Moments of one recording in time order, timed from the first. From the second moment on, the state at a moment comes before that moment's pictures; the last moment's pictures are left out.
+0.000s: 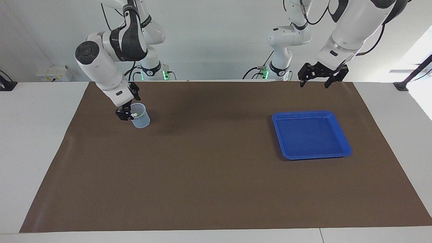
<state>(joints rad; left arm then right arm) 0.05 -0.01 -0.26 -1.56 -0.03 1.43 -0.08 0.08 -0.05 -0.03 -2.05 0.08 1.83 -1.45</state>
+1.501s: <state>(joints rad) 0.05 -0.01 -0.26 -1.56 -0.03 1.43 -0.08 0.04 -0.10 -0.04 -2.24 0.08 1.97 -1.63</state>
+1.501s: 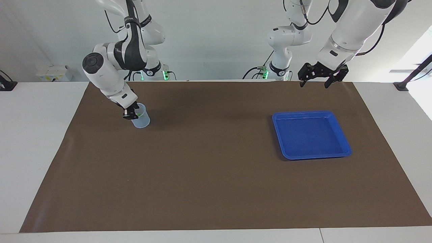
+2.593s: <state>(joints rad) 0.04 -0.02 -0.26 -1.58 -0.03 1.42 -0.08 0.04 -0.11 -0.04 -2.25 0.08 1.97 -1.63</state>
